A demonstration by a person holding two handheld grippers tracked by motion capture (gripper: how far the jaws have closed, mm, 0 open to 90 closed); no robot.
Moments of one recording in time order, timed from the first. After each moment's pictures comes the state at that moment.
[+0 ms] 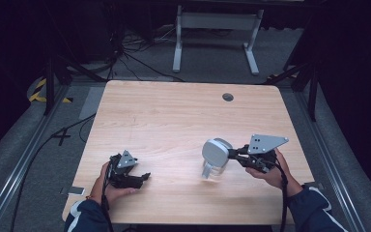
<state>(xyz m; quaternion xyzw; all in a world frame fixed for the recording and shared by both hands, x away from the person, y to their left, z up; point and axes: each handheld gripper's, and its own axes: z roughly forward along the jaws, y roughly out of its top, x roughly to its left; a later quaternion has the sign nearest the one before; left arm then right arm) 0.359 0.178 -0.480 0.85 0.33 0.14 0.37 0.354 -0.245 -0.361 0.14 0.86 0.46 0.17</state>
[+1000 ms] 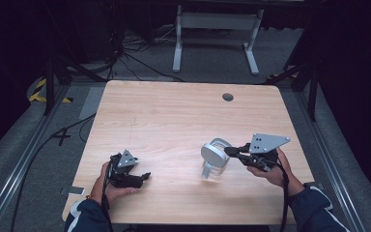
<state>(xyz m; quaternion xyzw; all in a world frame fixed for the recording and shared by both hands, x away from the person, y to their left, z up) 0.361 0.178 -0.480 0.86 0.33 0.13 0.37 0.356 -0.249 -0.357 0.13 0.86 0.45 0.19</state>
